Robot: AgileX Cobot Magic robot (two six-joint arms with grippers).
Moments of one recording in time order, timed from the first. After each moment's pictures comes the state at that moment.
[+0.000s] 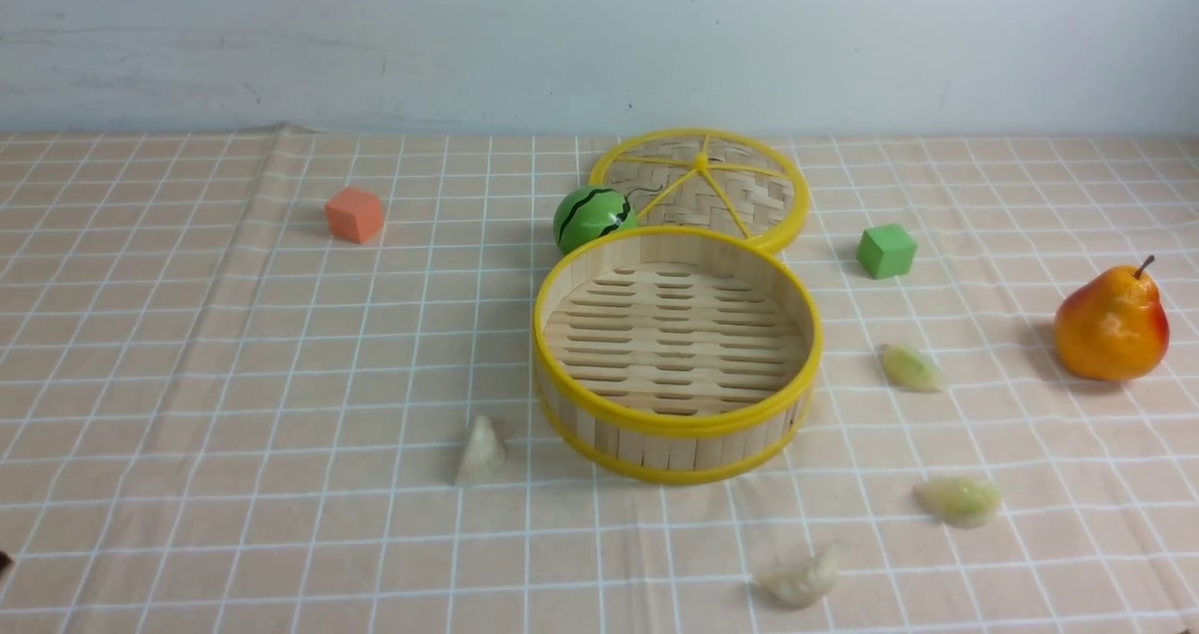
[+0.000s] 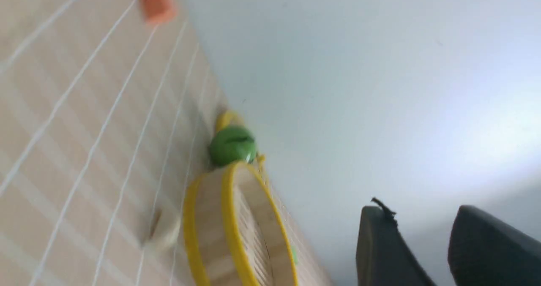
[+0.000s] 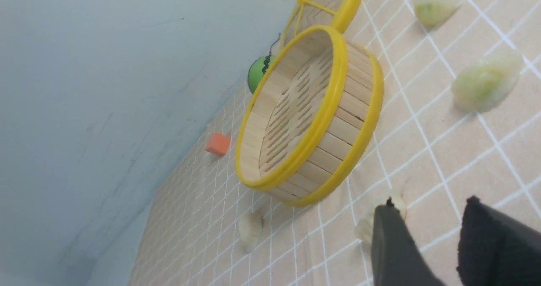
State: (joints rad) right arm 0.00 -0.01 -0.01 0.90 0.40 0.09; left arm 0.03 -0.02 -0.18 -0.79 0.27 -0.29
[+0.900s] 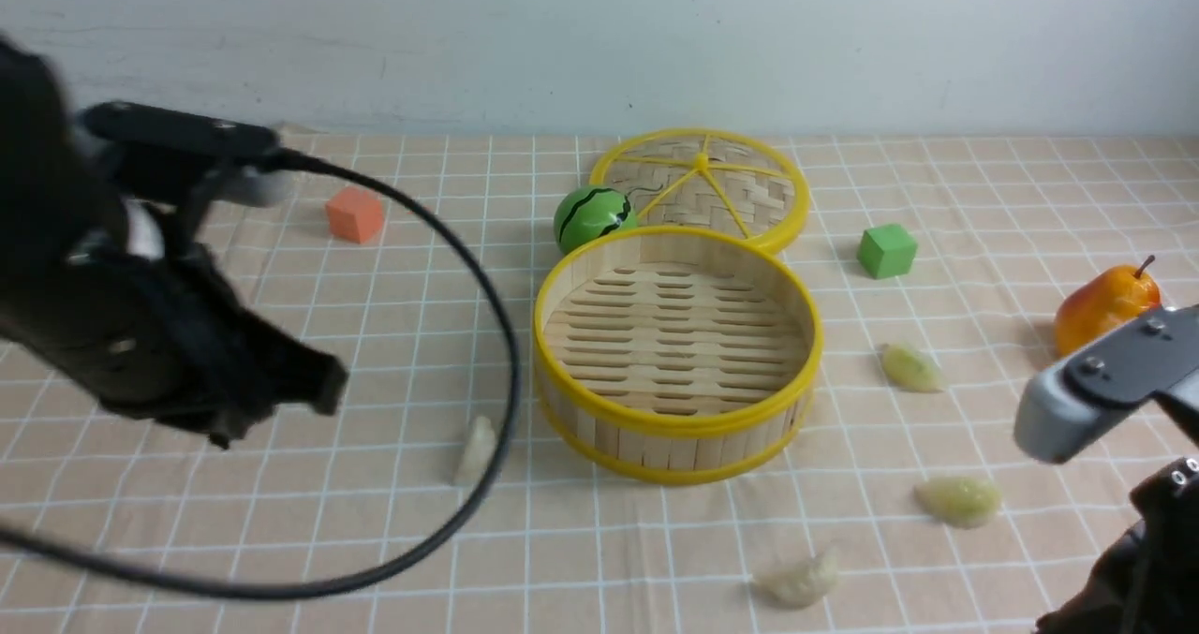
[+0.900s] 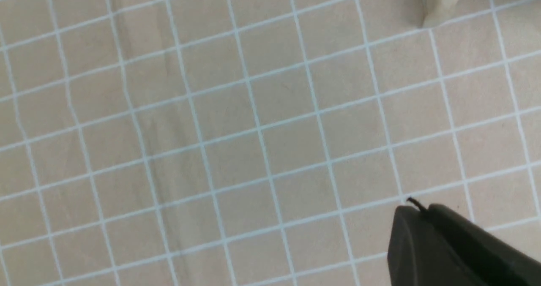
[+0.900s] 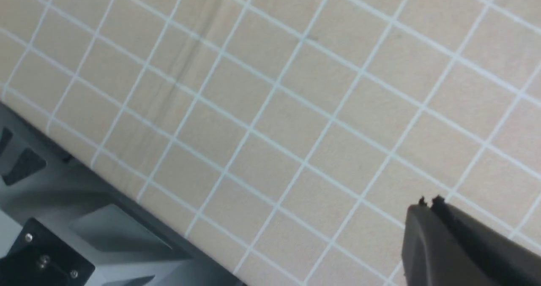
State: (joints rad) right arm 0.43 1.07 -0.88 0.28 1.13 -0.22; left arm -0.47 1.40 -1.21 0.18 1.12 -0.29
